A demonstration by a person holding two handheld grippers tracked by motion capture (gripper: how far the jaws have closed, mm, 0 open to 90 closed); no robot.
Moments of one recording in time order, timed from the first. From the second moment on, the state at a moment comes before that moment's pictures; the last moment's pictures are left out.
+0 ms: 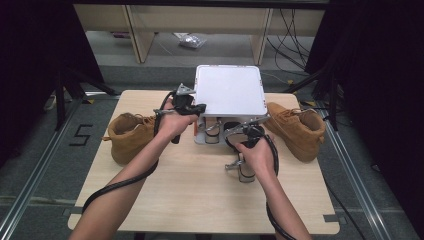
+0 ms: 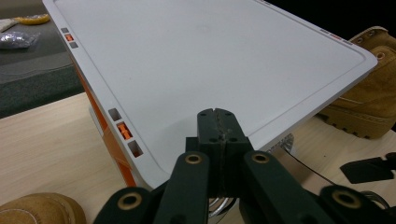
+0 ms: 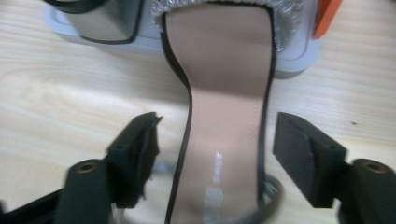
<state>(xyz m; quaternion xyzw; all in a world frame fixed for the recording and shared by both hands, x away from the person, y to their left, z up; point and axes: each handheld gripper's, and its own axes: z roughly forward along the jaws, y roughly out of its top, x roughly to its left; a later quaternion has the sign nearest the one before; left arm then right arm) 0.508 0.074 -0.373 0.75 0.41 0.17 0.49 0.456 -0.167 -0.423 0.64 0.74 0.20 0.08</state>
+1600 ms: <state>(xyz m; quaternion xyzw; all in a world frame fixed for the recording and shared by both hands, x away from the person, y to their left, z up) 0.508 0.072 -0.372 0.75 0.41 0.18 0.48 0.389 -0.177 -0.454 0.59 0.78 0.20 -0.01</state>
